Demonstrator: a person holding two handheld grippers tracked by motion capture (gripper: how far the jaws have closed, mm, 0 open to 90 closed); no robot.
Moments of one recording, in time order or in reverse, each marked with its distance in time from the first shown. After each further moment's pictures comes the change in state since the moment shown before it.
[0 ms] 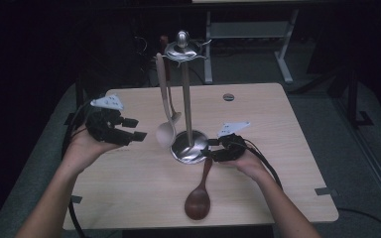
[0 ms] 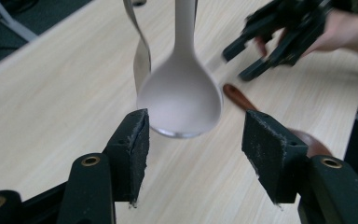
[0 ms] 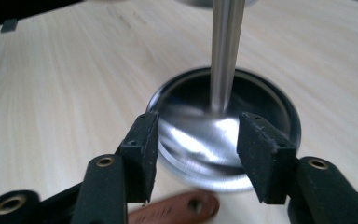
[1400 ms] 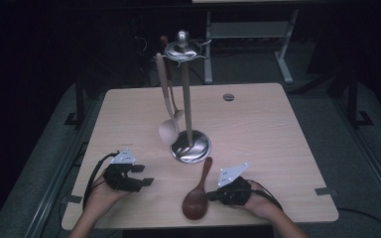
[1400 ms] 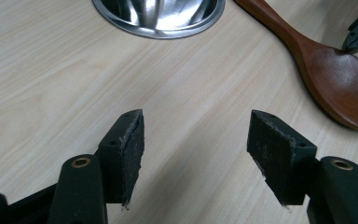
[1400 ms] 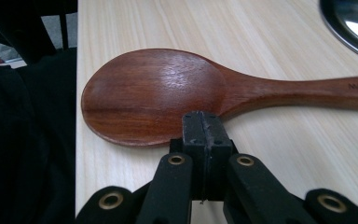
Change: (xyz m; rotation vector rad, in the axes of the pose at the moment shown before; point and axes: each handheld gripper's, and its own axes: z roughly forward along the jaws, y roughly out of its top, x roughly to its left) left arm -0.027 -0.123 0.080 0.043 -0.023 -0.088; right arm 0.079 -0.070 -0.013 0.165 0.232 -0.167
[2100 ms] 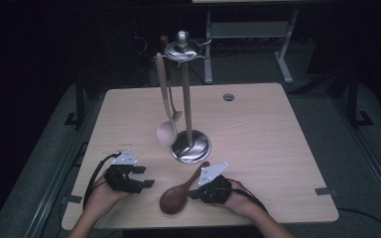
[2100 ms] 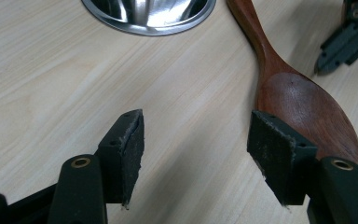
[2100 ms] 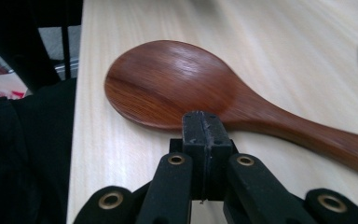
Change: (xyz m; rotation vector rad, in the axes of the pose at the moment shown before) left arm -0.003 0.002 0.000 0.016 -0.020 0.013; right arm 0.008 0.032 0.035 -0.042 0.013 -0.008
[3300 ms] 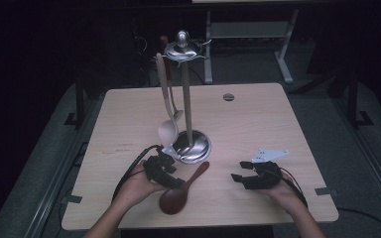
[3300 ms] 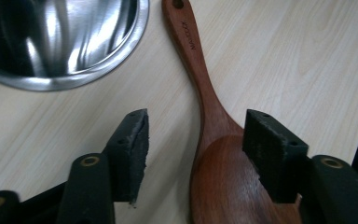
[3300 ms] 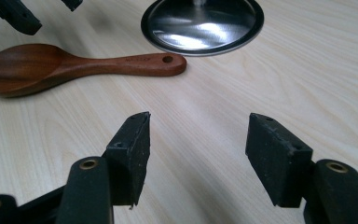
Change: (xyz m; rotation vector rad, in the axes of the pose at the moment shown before) left arm -0.049 0.083 0.063 0.275 -0.059 0.079; right arm -0.043 -0.056 -0.109 -0.080 -0.348 0.279
